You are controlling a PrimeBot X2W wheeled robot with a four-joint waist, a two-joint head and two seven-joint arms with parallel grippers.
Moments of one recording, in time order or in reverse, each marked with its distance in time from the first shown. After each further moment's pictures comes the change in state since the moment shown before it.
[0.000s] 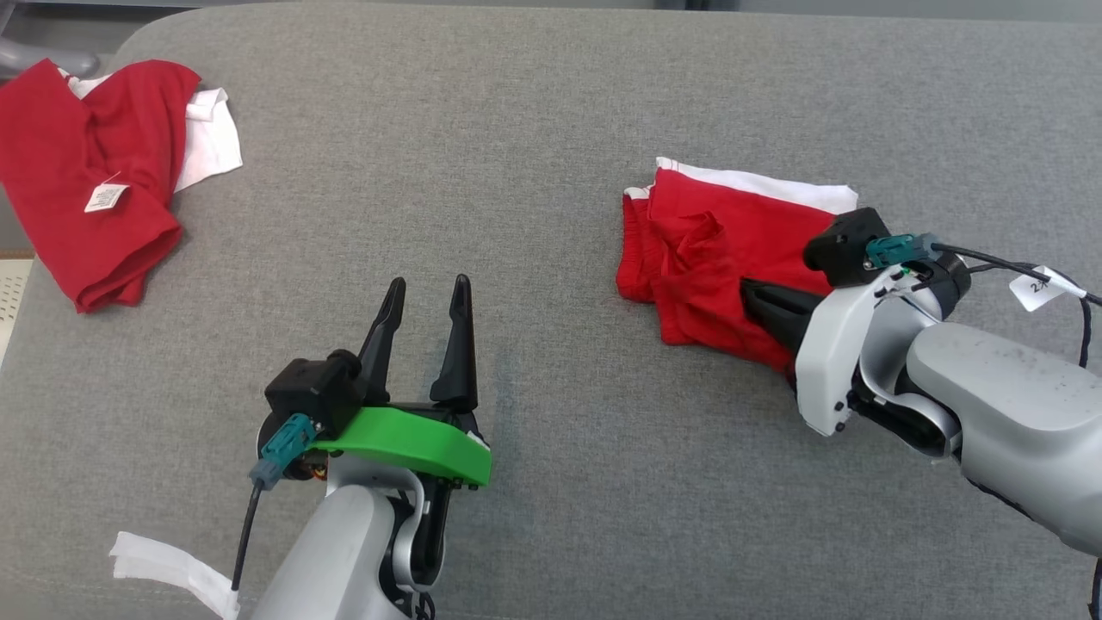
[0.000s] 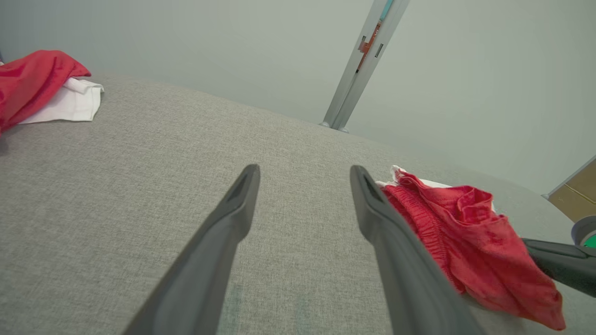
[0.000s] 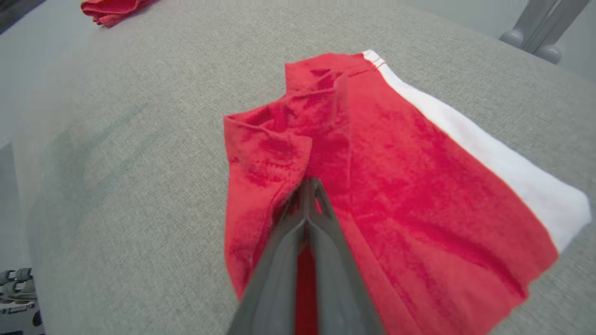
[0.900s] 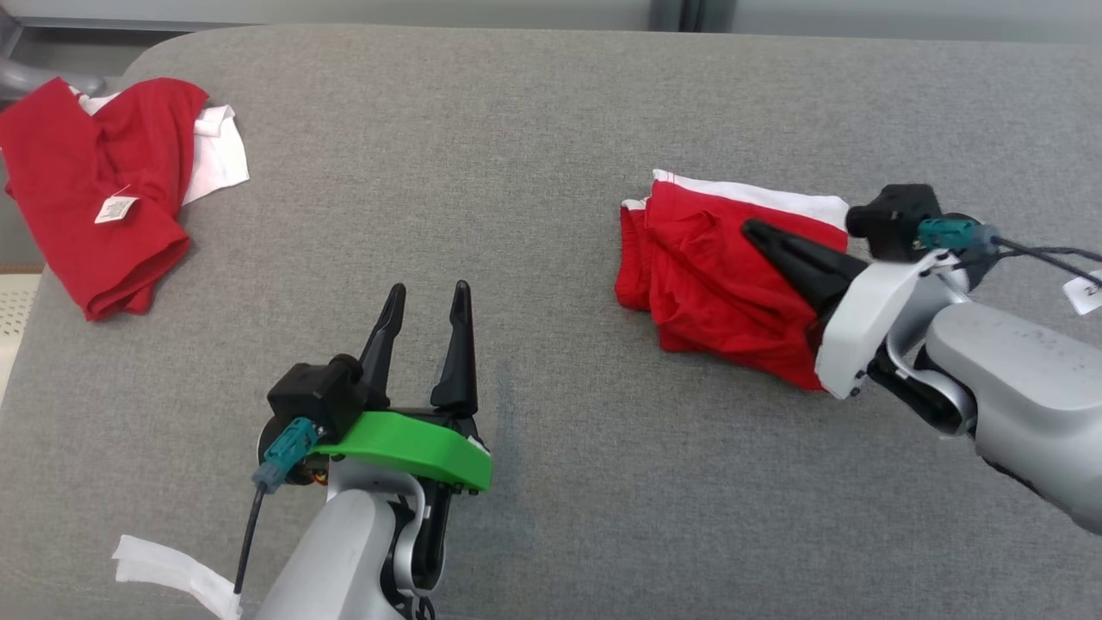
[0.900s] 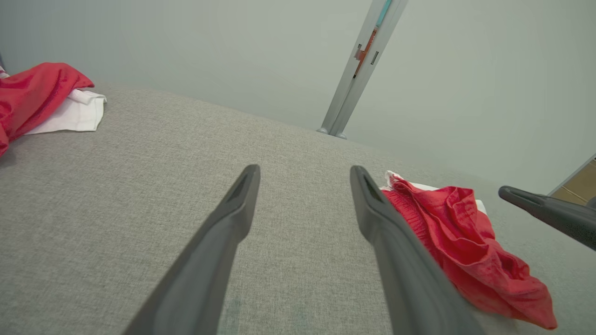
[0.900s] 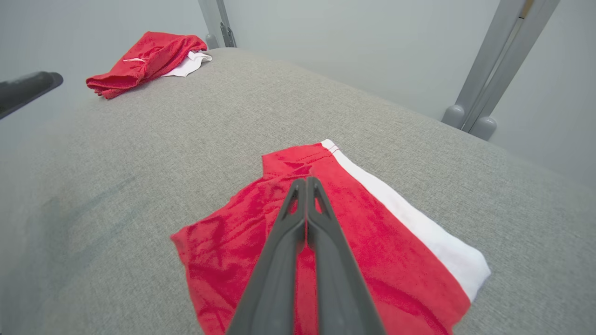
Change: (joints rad) left arm 0.007 0.000 0.004 0.009 0.007 -0.001 0.000; right arm -0.016 0.004 -0.018 0.043 -0.006 0.000 -0.193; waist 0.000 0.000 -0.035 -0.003
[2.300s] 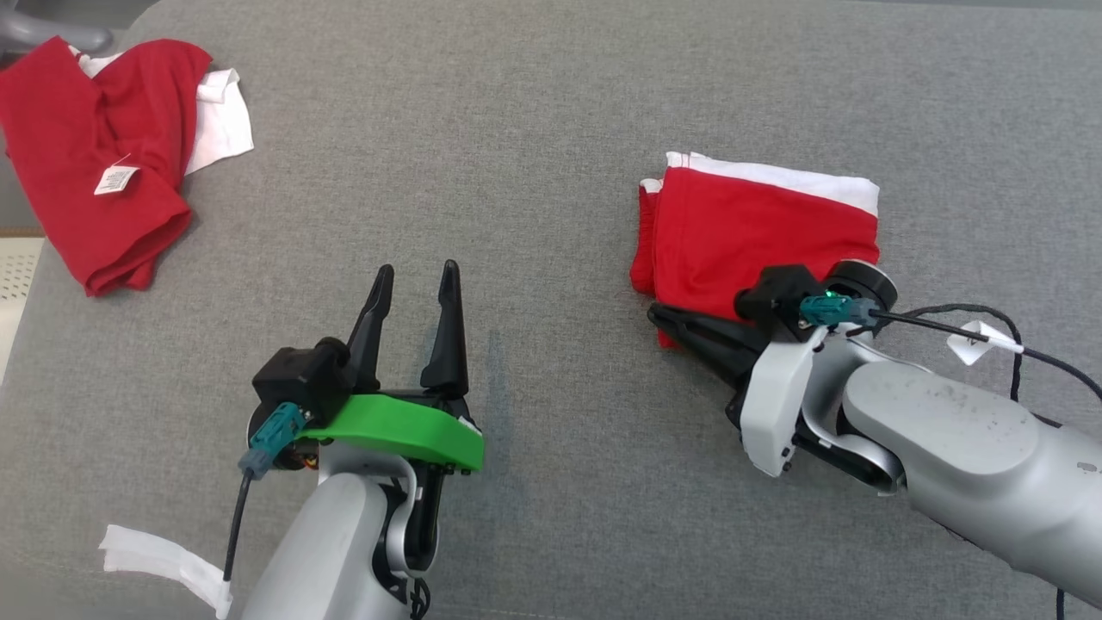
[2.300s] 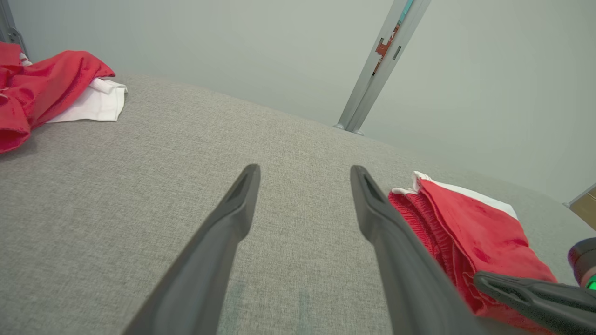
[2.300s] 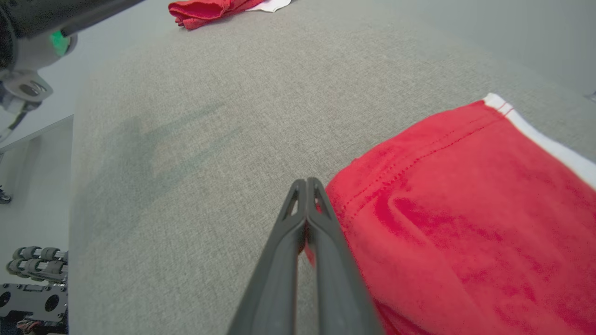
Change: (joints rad) left arm -0.025 0.000 0.012 -0.005 -0.007 0.009 0.000; right arm 0.060 0.074 0.026 -0.098 -0.170 0.000 0.108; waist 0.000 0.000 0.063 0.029
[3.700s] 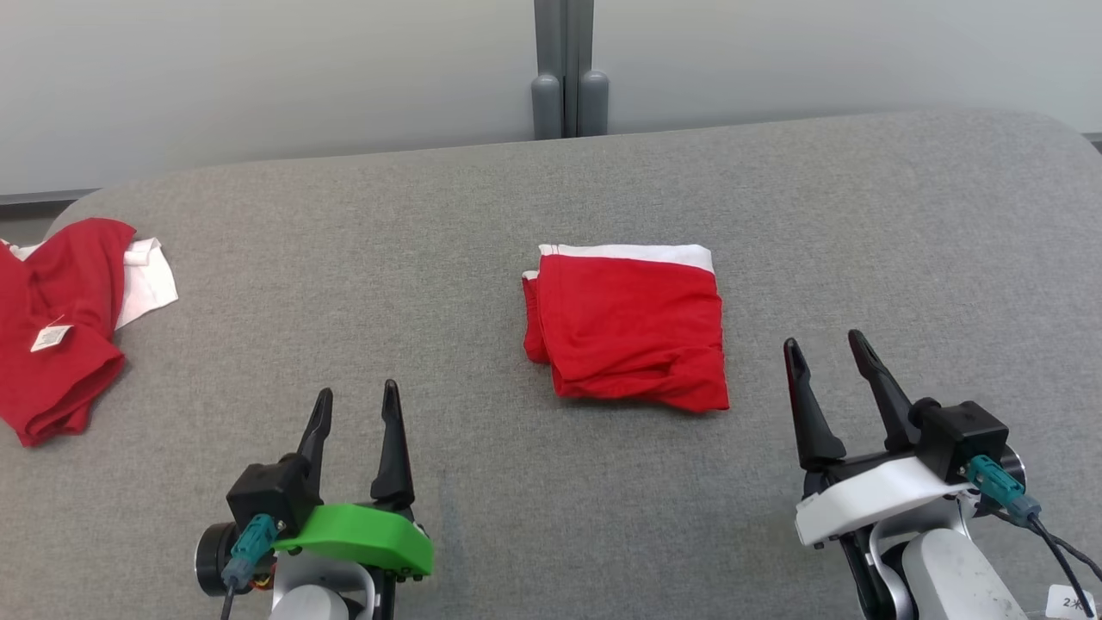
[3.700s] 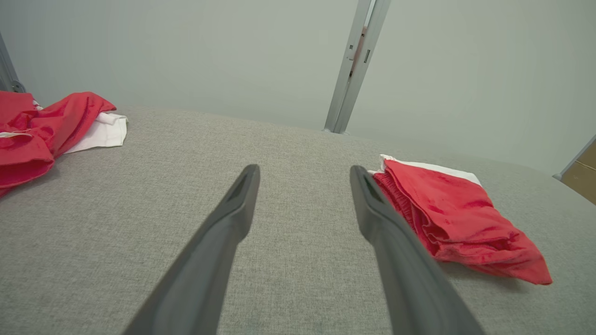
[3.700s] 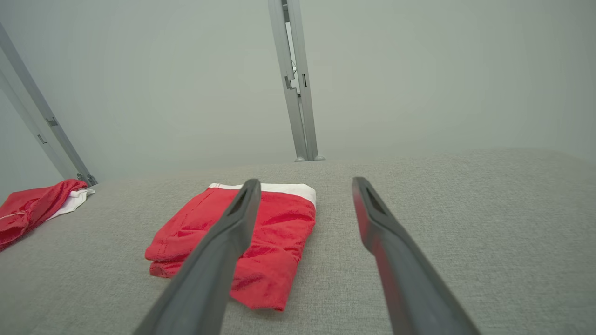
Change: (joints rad) left arm 0.220 -0.001 0.152 0.012 0.178 0.001 0.000; right arm 0.765 0.458 -1.171 -0.156 -0.621 0.000 -0.116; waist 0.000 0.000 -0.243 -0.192
